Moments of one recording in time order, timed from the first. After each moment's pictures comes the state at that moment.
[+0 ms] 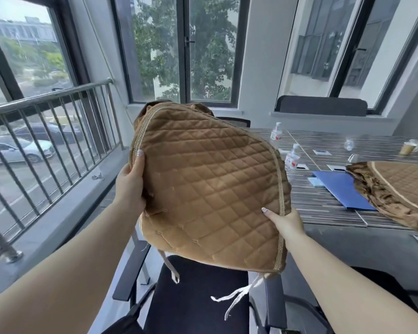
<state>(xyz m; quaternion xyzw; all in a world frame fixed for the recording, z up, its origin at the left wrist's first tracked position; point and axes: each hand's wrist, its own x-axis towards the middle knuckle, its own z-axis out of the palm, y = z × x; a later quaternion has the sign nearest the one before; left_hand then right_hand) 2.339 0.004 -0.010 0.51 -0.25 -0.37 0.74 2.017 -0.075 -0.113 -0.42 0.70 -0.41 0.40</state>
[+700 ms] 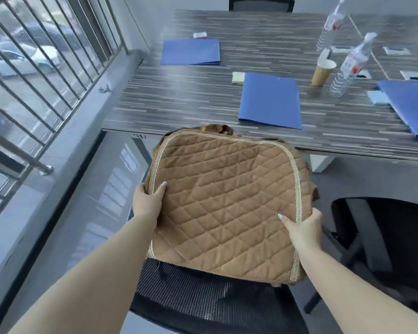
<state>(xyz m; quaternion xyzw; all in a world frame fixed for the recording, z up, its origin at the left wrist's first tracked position) 2.339 0.014 -0.232 0.82 -0.15 -0.32 0.45 2.014 -0.033 -0.278 -0.41 0.79 -0.27 0.38</state>
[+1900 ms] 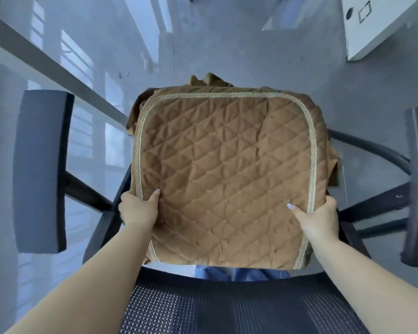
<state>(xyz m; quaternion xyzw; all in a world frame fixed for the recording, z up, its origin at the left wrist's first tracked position) 2.396 -0.038 -0.597 0.92 -0.14 -0.35 0.13 2.054 -0.055 -0.600 -0.30 0.88 -0.08 0.36</state>
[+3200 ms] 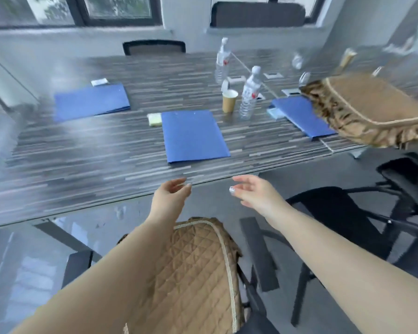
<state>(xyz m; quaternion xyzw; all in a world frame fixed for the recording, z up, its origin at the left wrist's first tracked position) 2.236 -0.158 -0.191 0.62 -0.39 -0.55 0.40 2.035 -0.136 -0.162 -0.49 0.66 -0.32 0.47</state>
